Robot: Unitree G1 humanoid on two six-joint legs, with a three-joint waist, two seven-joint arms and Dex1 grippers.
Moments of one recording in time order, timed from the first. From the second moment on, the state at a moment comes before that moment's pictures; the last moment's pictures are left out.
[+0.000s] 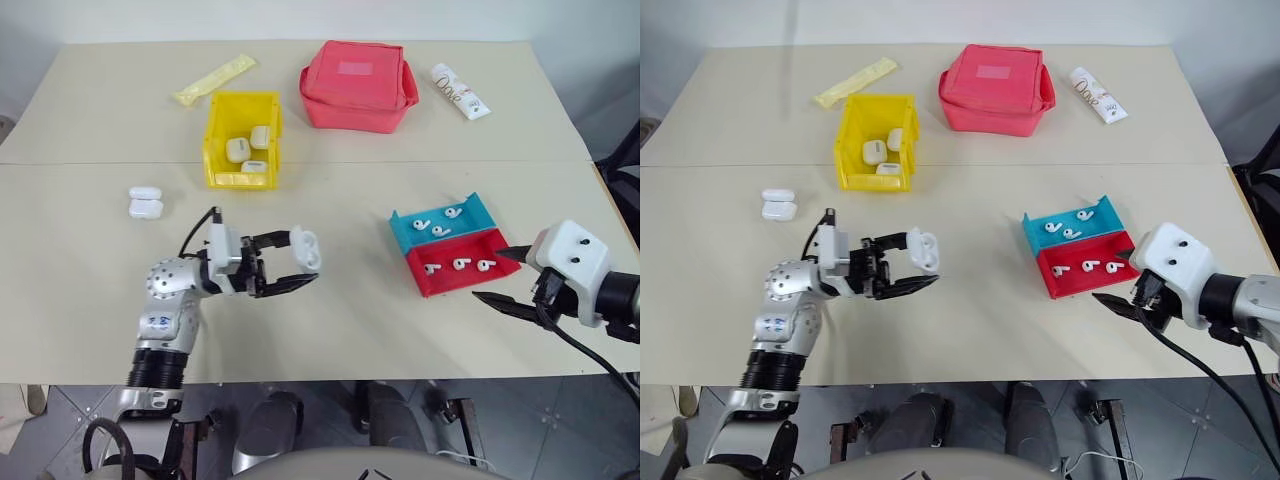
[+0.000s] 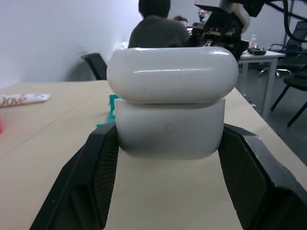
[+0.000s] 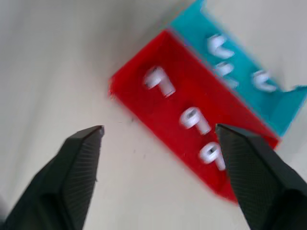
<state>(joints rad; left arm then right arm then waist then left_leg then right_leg) -0.34 0.32 -0.01 0.16 -0.43 -0.15 -1.24 0.17 -1.16 -0.43 -0.68 0.41 0.79 0.98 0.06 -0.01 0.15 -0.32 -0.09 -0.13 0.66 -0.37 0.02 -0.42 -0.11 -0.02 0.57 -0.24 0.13</state>
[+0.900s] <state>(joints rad) -0.22 0.29 -0.11 0.01 -0.43 -0.15 -1.19 -0.53 -1.19 0.32 -0.19 0.07 0.50 1.24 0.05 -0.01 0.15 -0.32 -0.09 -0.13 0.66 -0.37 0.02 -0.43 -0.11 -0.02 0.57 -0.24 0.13</state>
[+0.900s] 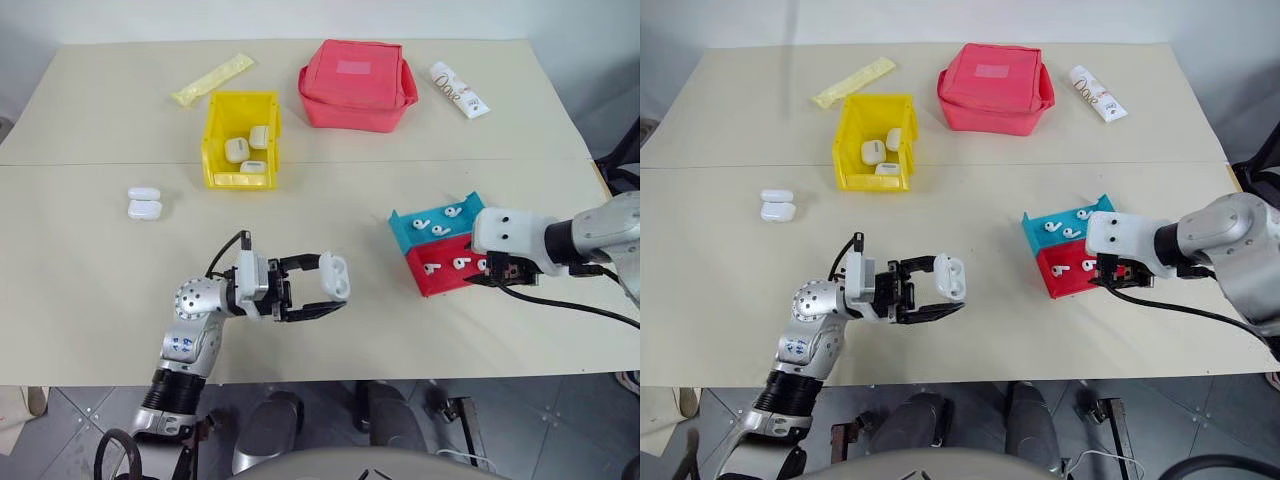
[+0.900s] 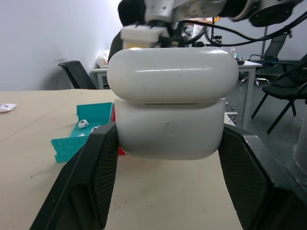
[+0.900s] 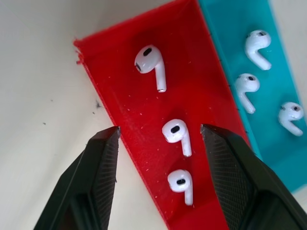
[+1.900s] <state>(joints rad) -0.17 0.33 -0.11 -0.07 -0.43 -0.15 -1.13 -0.65 -1.02 0.39 0.08 -0.16 0.28 1.37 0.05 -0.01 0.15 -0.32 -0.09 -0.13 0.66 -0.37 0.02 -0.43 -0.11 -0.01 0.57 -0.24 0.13</state>
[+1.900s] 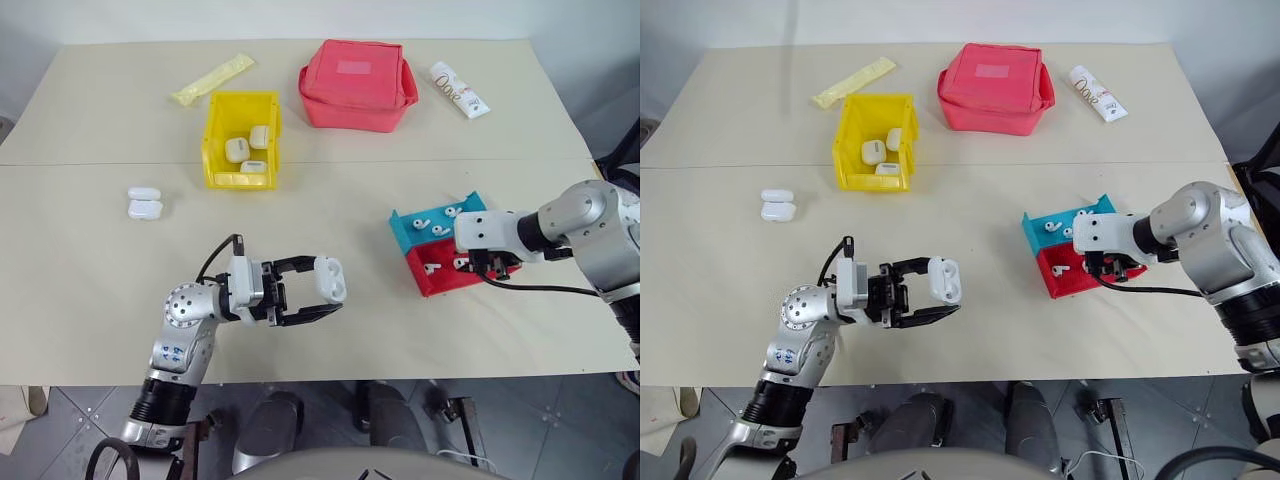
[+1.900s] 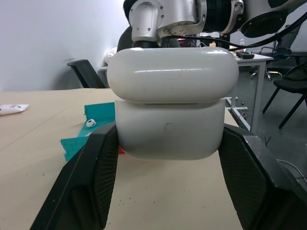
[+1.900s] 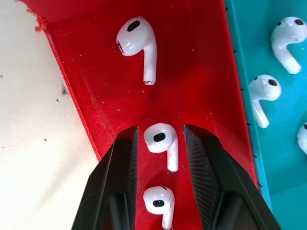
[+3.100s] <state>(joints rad) -0.32 0.28 -0.12 0.10 -0.47 -0.13 -1.19 -0.41 -0.91 -0.14 -0.41 0.40 0.58 1.31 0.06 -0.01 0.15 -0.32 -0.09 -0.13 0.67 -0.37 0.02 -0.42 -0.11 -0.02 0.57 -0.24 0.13</state>
